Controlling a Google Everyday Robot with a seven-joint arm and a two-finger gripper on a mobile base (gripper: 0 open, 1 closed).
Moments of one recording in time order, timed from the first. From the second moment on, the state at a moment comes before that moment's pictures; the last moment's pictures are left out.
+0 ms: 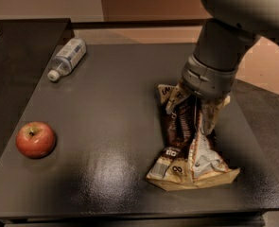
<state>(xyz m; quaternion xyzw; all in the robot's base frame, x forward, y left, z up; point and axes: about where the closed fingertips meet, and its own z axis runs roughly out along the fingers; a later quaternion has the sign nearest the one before) 0.442 -0.120 0.877 -0.95 0.30 0.03 0.06</state>
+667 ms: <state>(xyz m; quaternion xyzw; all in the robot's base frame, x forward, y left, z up) 0.475 -0.088 0.902 -0.95 0.30 -0.01 0.10</state>
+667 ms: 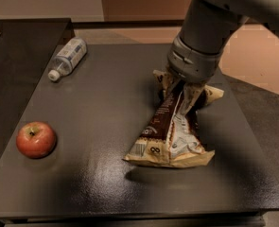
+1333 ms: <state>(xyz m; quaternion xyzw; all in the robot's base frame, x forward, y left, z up) 0.534 -0.038 0.921 -0.95 0.27 -0.05 0.17</state>
